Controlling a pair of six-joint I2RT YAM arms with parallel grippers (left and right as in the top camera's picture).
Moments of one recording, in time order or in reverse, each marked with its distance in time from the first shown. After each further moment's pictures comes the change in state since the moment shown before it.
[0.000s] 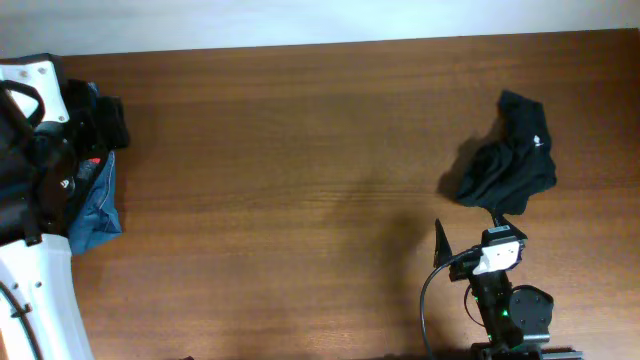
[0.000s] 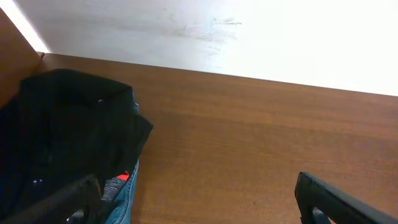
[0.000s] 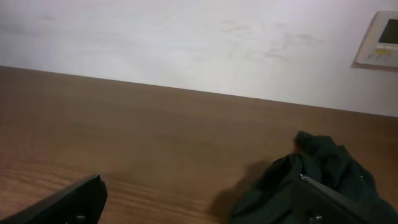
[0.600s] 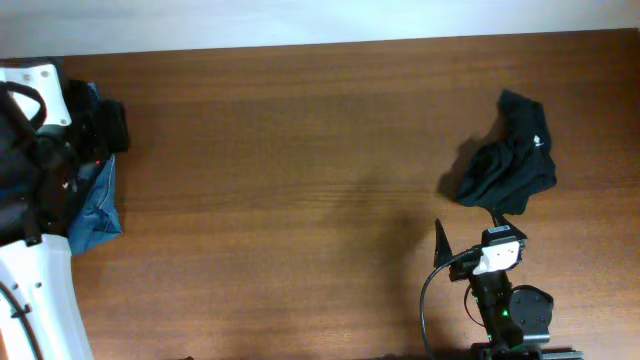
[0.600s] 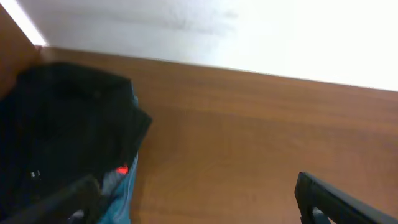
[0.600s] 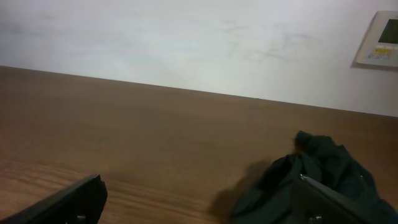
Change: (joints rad) left arm 0.000 -0.003 0.000 -0.039 -0.001 0.000; right arm 0.000 0.000 0.000 0.000 0.000 0.000
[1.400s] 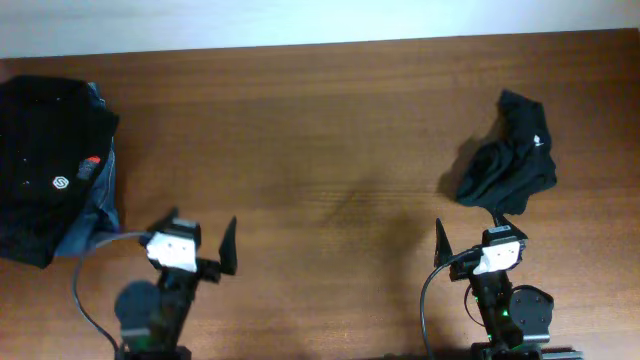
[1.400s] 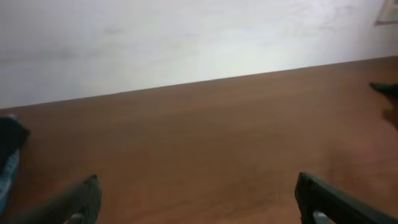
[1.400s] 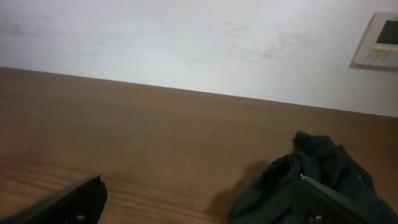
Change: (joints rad) left arm -0.294 -0.975 -1.380 0.887 0.071 -0.002; right arm -0.001 -0.003 0.000 0.000 0.003 0.000
